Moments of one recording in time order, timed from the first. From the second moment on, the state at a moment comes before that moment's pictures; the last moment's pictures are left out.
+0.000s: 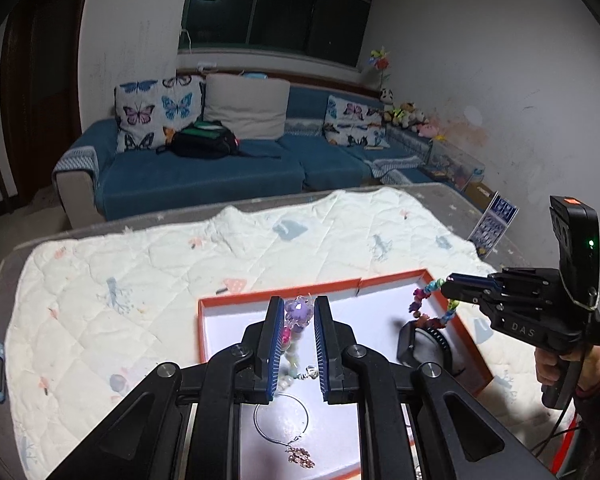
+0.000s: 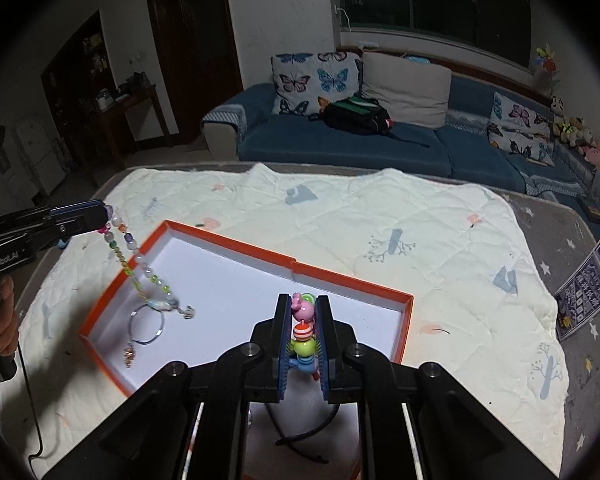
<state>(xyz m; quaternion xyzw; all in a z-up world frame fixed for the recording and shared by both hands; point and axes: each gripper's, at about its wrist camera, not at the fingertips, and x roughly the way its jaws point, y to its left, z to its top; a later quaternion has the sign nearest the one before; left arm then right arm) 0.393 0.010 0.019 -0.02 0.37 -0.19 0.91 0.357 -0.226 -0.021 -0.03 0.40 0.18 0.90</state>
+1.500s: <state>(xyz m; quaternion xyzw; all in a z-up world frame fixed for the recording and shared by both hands) 0.255 0.016 0.021 0.01 0.34 -0.14 0.93 0.248 -0.229 -0.032 -0.04 0.42 0.22 0.88</state>
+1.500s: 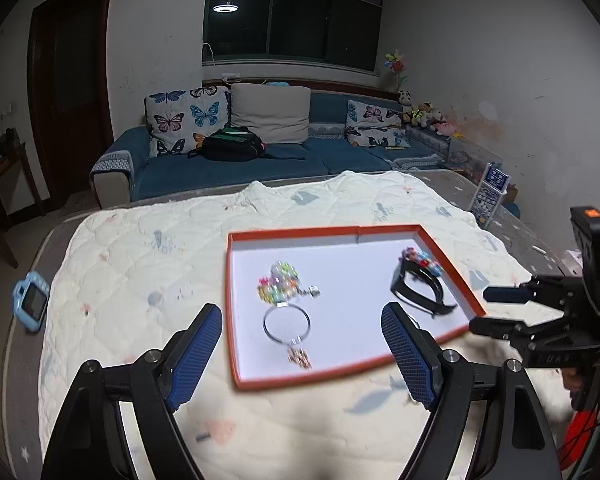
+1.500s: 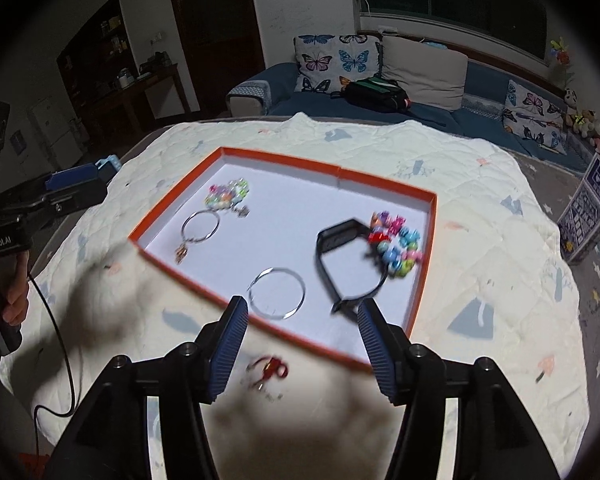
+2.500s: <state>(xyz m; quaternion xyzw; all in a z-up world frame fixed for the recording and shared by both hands) 0.172 0.027 -0.018 -0.02 0.36 -0.13 0.92 0.224 -0.217 -0.076 -0.03 0.44 0.24 0.86</state>
